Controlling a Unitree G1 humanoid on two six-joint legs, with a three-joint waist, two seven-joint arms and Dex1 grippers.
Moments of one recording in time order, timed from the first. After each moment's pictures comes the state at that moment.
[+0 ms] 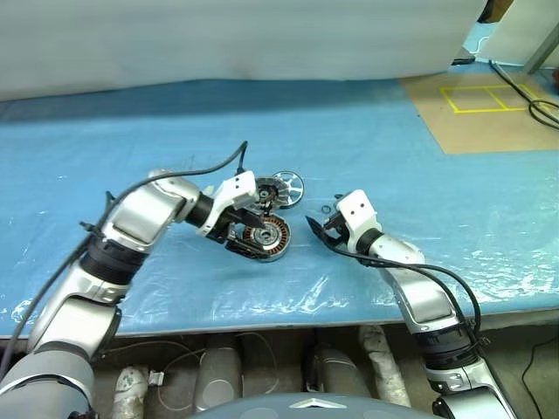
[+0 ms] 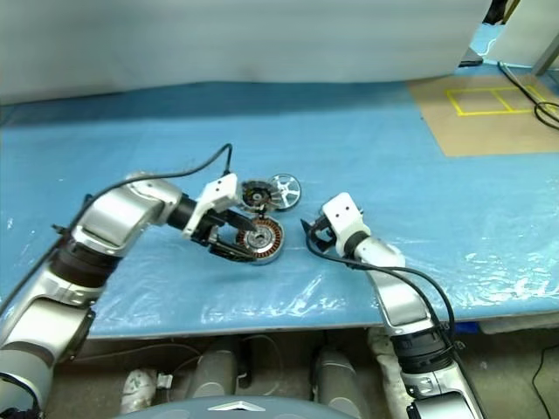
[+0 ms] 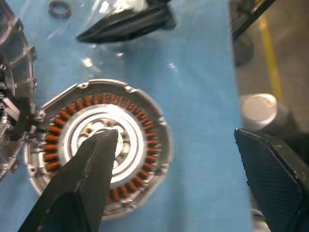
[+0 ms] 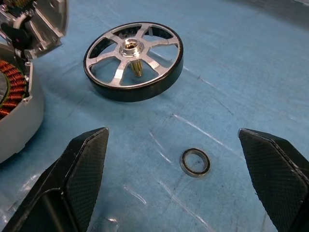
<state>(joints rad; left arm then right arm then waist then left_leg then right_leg) -0.73 0.70 -0.31 -0.17 -0.33 0.98 -1.45 -0.22 -0.33 0.15 -0.16 -0.01 0.41 0.41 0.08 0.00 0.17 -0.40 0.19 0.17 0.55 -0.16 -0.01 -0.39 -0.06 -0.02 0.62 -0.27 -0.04</state>
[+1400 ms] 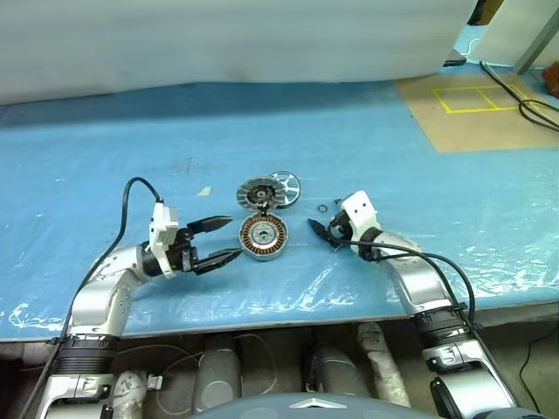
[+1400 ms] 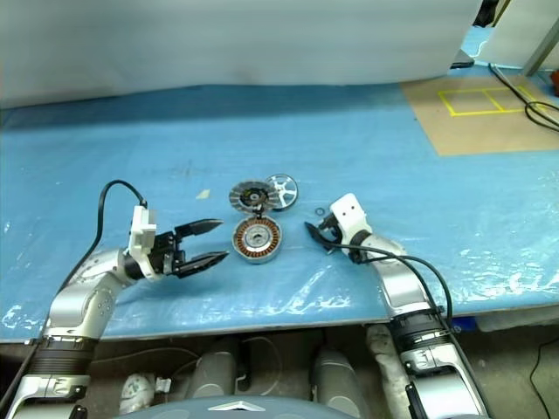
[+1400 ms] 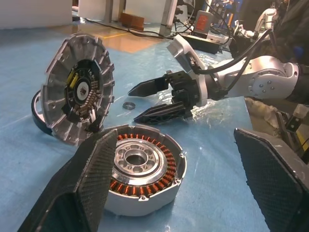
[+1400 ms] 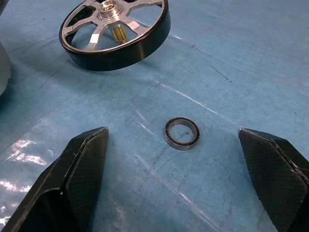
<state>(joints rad) -0.15 0.46 0.10 0.00 -0.52 0.17 -1.24 -0.32 -0.34 0.12 0.16 0.05 0.24 0.49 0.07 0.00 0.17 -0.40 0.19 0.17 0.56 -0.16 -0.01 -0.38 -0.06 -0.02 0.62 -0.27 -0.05</state>
